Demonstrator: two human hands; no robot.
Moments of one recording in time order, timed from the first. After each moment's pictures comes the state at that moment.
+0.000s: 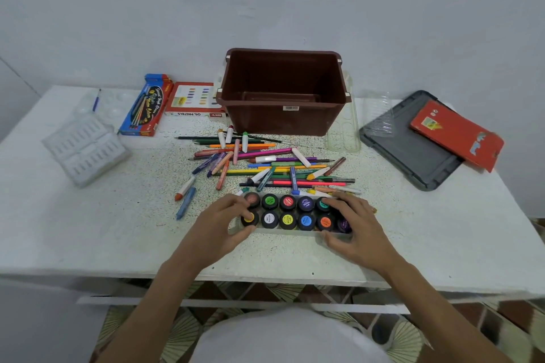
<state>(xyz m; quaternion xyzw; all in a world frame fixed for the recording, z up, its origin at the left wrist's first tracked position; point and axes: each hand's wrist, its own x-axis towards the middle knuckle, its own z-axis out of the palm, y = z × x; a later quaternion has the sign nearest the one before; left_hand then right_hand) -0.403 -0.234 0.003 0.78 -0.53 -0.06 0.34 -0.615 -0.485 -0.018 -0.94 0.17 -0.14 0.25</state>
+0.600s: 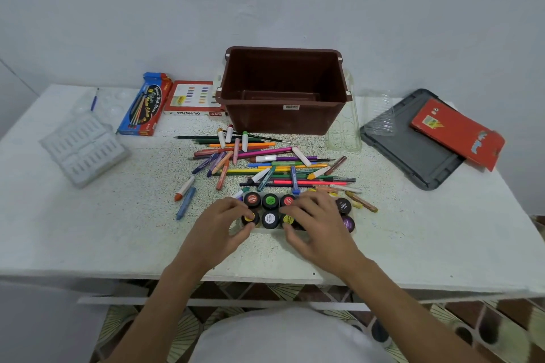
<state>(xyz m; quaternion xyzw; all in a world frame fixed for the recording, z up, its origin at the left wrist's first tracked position) -0.409 -0.235 0.005 0.80 -0.50 -0.05 0.32 -0.564 -0.422 0.005 -0.95 0.03 -0.27 0.15</state>
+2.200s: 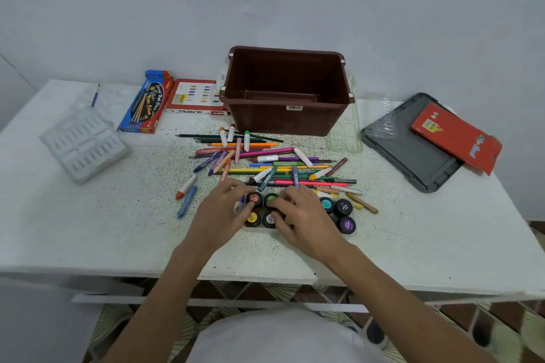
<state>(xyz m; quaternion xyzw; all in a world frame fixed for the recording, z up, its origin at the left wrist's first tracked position) -0.394 -0.255 0.013 0.83 -0.45 -0.05 0.32 -0.532 -0.415 0.009 -0.97 0.03 -0.18 0.15</state>
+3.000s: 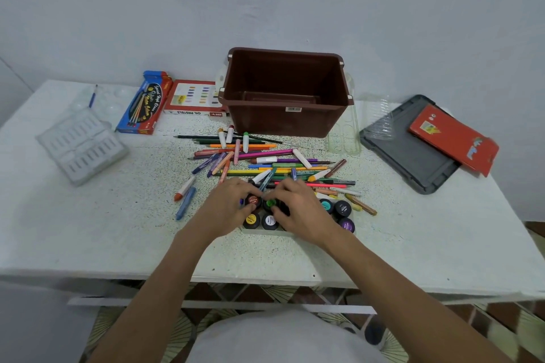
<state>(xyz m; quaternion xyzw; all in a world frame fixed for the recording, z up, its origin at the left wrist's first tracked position) -0.379 -0.274 0.024 0.83 -0.46 -0.16 0.25 -0.508 -0.428 0.013 -0.97 0.06 -0.10 0.23</state>
